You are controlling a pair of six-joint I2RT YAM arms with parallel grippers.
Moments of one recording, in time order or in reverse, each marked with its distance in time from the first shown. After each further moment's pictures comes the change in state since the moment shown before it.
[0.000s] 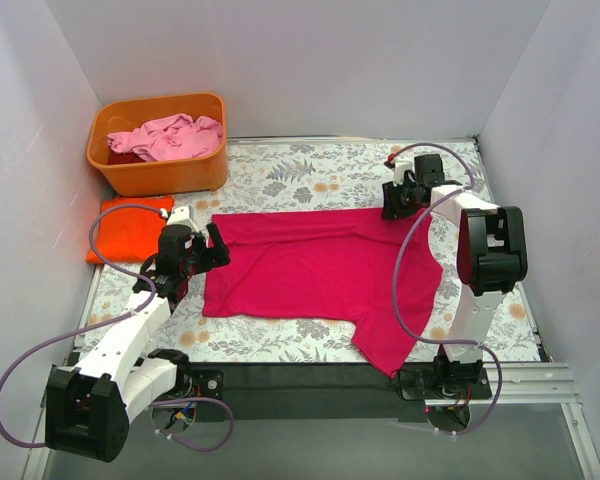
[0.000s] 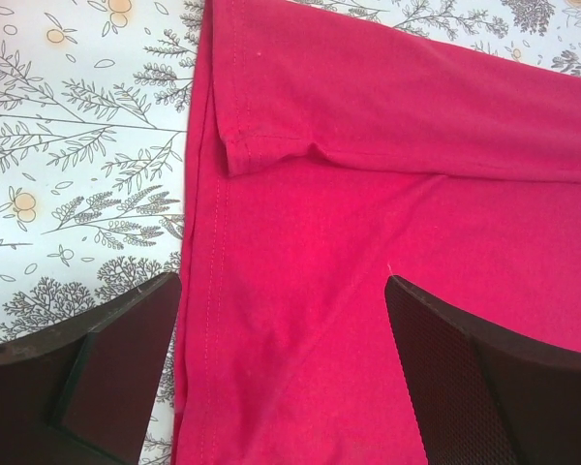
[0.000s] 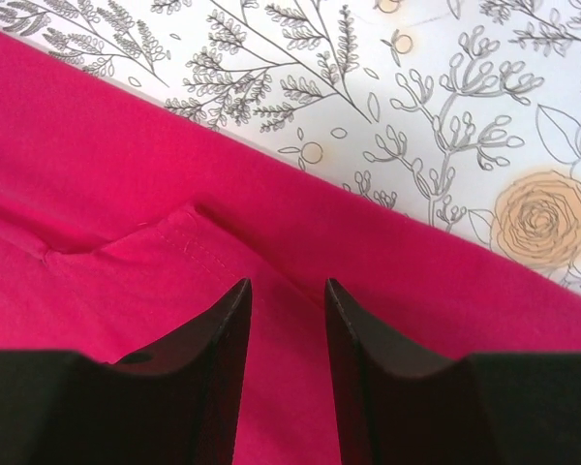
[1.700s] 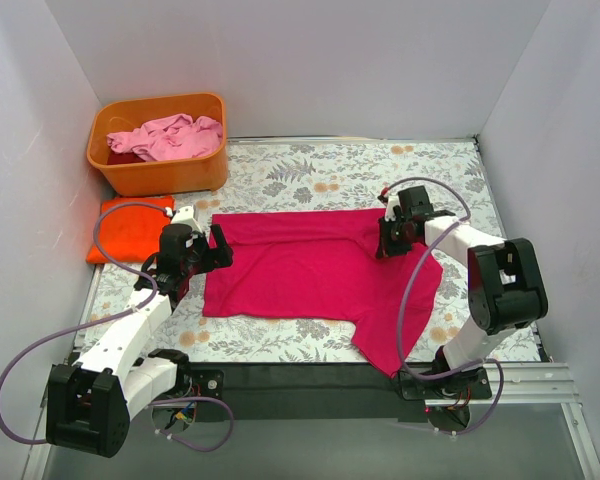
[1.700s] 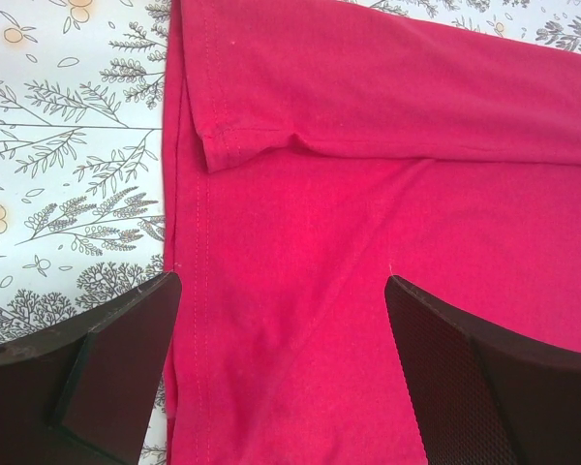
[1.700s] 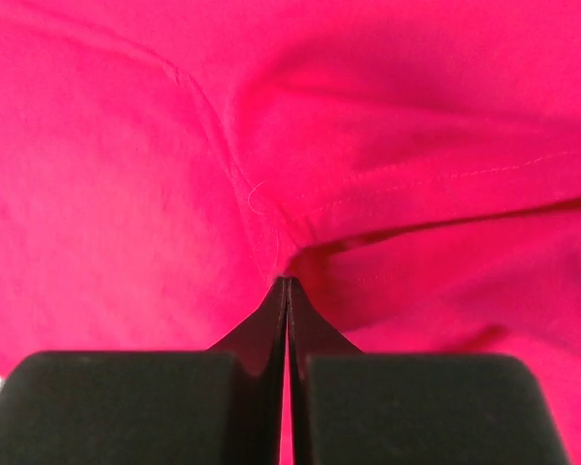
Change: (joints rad) left arm 0.000 0.026 0.000 0.019 0.065 0.034; right arm 0.145 -0.281 -0.324 -0.089 0.085 0.275
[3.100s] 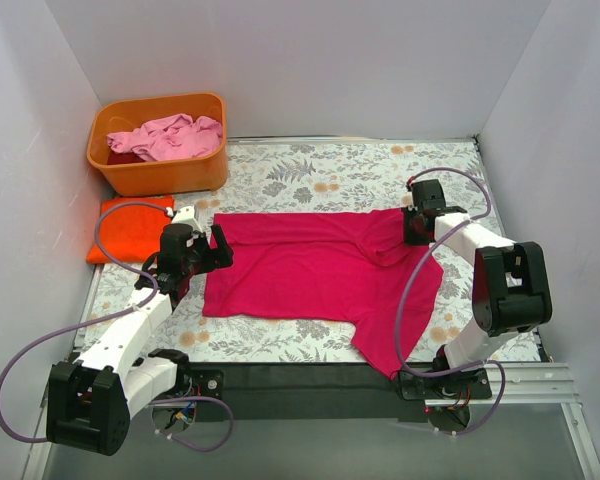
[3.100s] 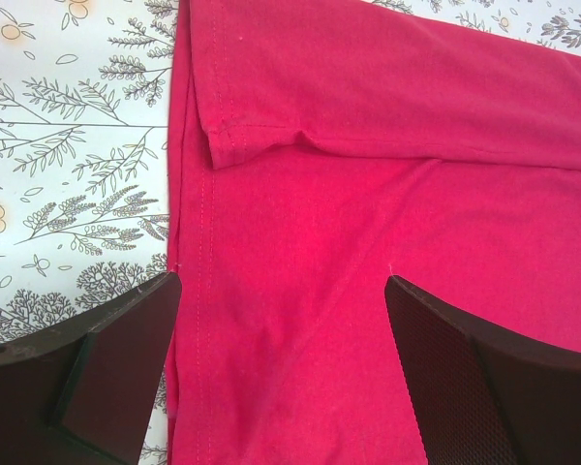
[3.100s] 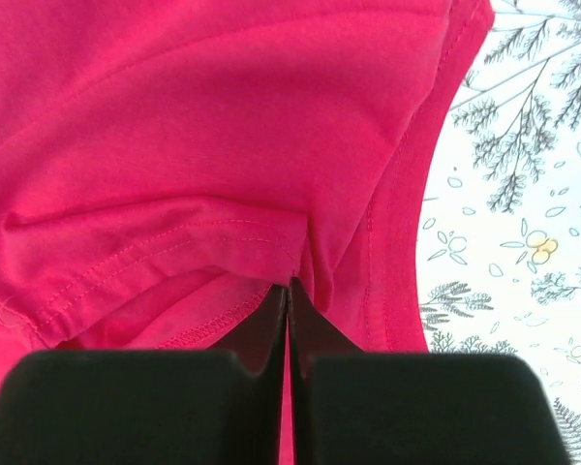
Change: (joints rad) left arm 0.000 0.011 0.000 0.002 0.002 0.003; right arm -0.074 -0.031 0.011 0.008 0.403 0.053
